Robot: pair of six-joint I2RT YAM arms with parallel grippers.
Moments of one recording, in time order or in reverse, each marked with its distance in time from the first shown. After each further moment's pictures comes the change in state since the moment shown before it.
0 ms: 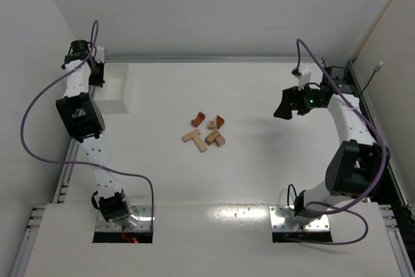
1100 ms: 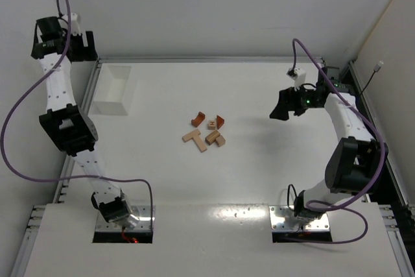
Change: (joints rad) left arm 0.051 -0.258 -0.039 0.089 0.186 -0.103; right arm 0.021 0.027 0.000 -0.012 -0.069 -0.019
